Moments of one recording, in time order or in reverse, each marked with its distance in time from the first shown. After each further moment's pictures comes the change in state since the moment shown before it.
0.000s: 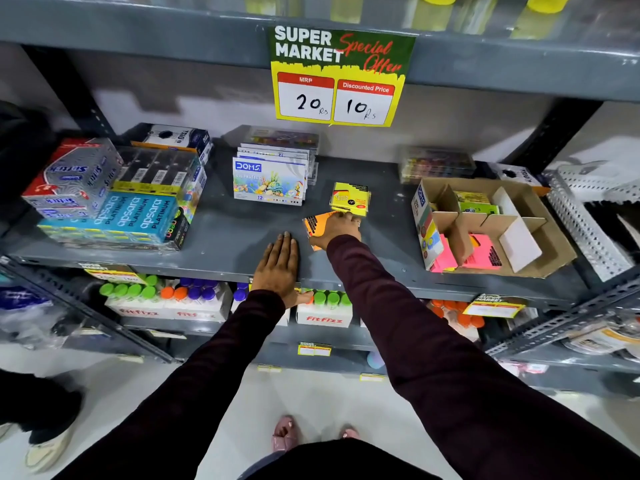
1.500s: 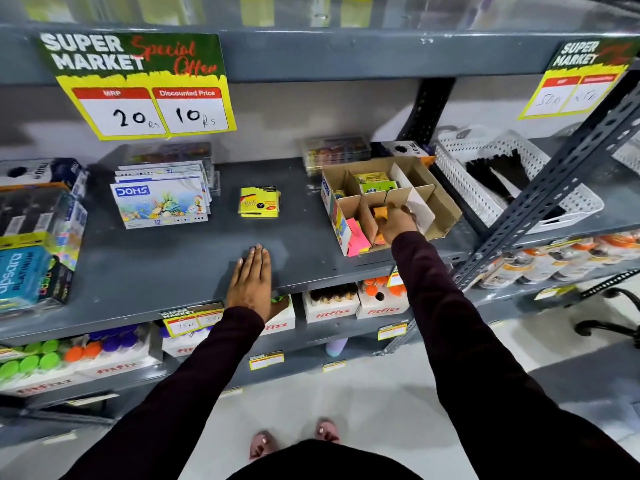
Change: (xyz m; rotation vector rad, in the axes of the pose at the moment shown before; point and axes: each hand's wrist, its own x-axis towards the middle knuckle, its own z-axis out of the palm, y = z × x) left_hand 0.022 0.089 0.001 -0.059 0.002 0.124; right_hand -0.041 0.215 -0.097 0.155 0.263 0.328
